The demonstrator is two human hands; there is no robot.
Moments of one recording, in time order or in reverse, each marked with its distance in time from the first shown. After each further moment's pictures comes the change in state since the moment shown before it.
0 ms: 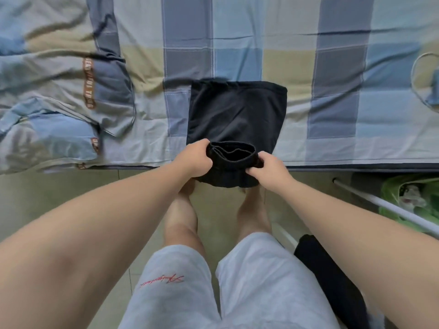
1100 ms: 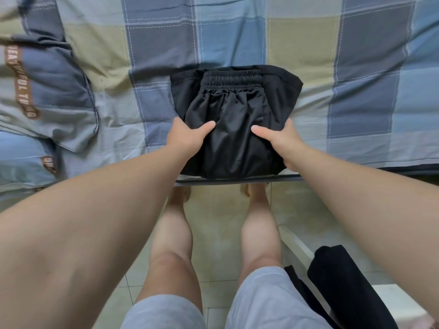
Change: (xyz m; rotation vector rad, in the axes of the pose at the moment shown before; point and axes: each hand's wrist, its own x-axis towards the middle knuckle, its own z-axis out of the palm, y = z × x) left_hand 0.142 -0.006 0.011 -0.540 0.262 -0.323; right_hand 0.155 0.025 -0.015 0.675 0.084 0.270
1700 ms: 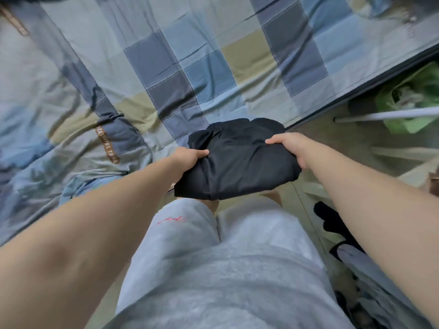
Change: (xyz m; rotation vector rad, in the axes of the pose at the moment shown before) left_hand -0.145 0.016 -0.148 0.300 -0.347 -0.086; right_hand -0.228 0.003 0.004 0.303 -0.007 0.317
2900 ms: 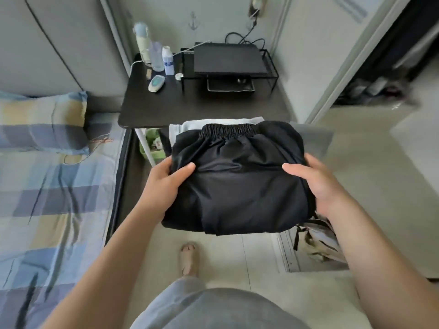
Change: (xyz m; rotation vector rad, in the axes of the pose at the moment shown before) left_hand -0.473 -0.190 0.356 0.499 -0.820 1.168; right_hand -0.427 0.655 -0.141 1.177 0.706 -0.946
